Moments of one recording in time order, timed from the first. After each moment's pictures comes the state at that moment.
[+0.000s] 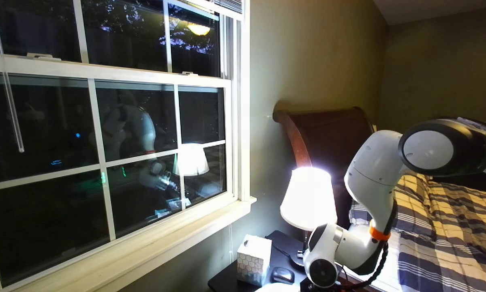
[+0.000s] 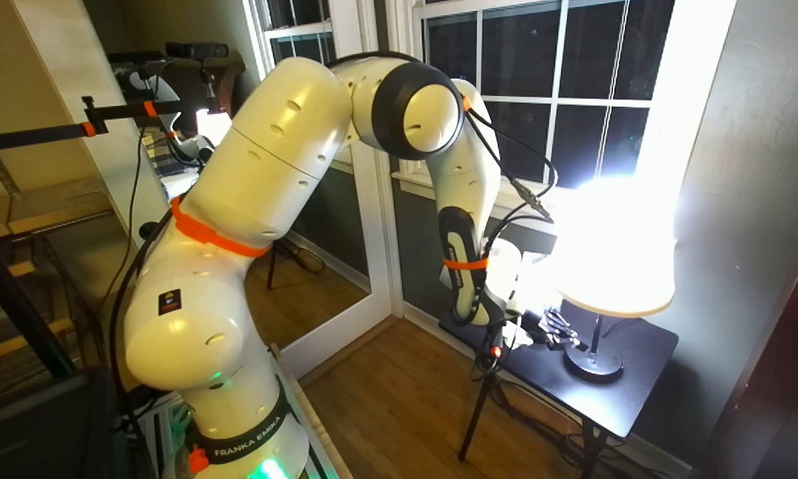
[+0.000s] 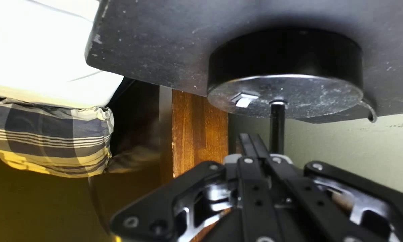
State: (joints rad) arm -0.16 0.73 0.09 -2.04 -2.10 2.26 2.67
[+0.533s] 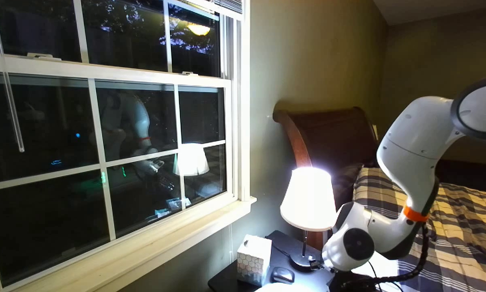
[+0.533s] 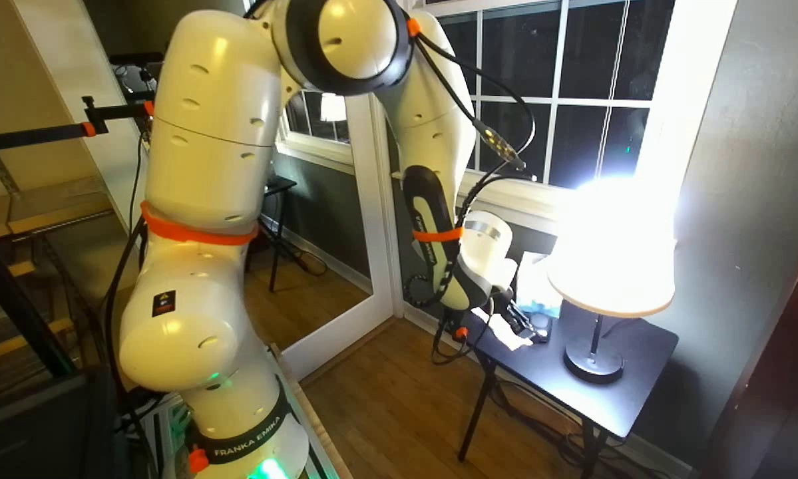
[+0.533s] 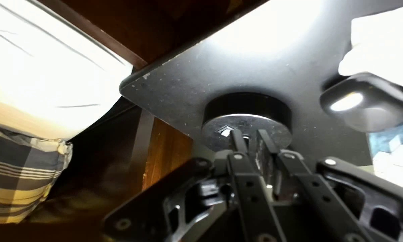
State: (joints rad) arm -0.21 0.41 0.07 -2.33 -2.09 2.67 2.39
